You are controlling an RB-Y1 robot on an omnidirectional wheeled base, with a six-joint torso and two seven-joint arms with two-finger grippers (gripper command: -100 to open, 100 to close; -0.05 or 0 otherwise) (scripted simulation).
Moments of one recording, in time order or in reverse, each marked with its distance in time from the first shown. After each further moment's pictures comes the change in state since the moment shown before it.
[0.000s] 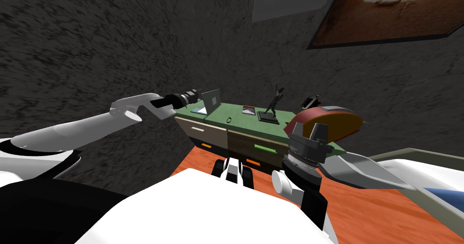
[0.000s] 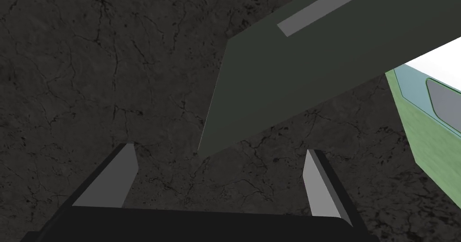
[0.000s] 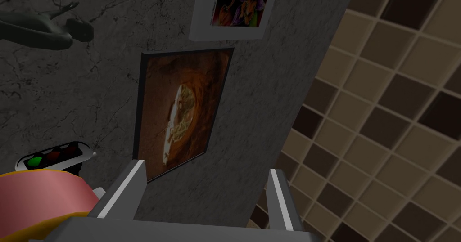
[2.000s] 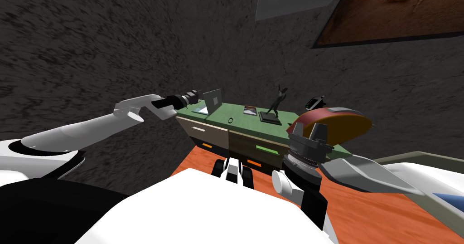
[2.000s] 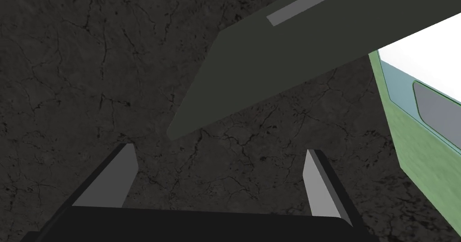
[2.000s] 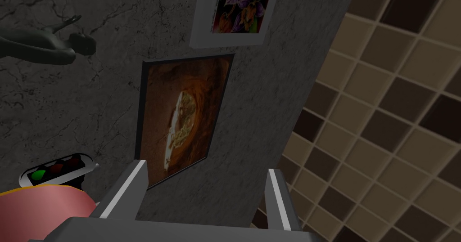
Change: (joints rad) left arm -0.017 -0.019 -0.026 0.026 0.019 -0.034 0.010; right arm 0.000 0.000 0.000 0.000 0.000 0.000 0.000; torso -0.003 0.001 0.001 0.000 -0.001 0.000
